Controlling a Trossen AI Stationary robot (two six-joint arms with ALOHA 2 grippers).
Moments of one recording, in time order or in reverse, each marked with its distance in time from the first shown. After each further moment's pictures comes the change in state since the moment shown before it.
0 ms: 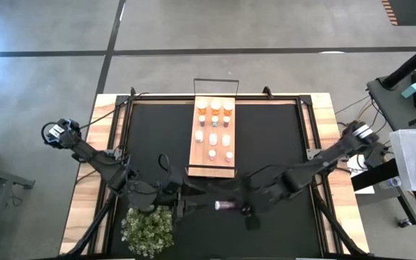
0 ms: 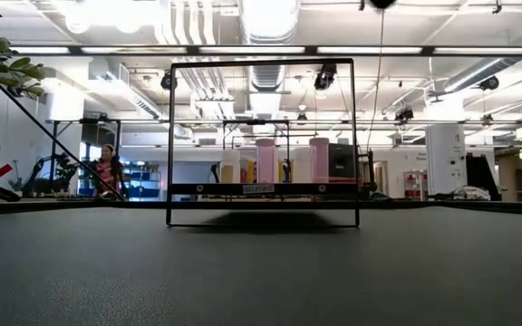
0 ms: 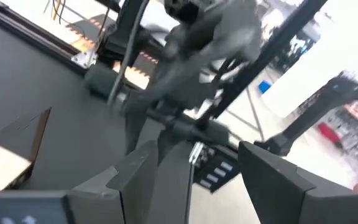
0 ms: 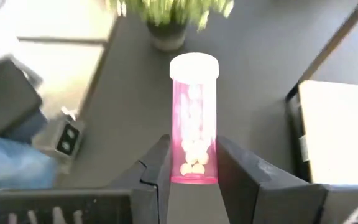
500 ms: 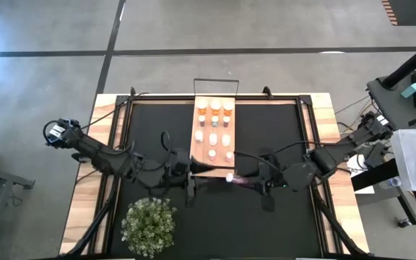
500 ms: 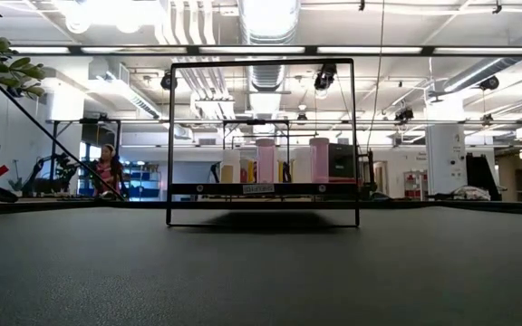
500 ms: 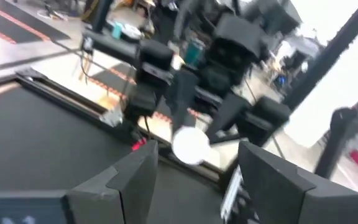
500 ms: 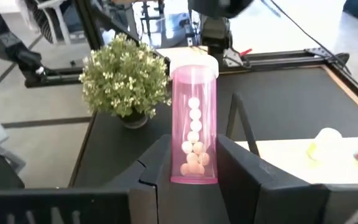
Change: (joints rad) left arm 0.141 0.001 -0.002 0.148 -0.004 0.205; right arm 0.000 -0.291 0.000 -0.042 0.213 0.002
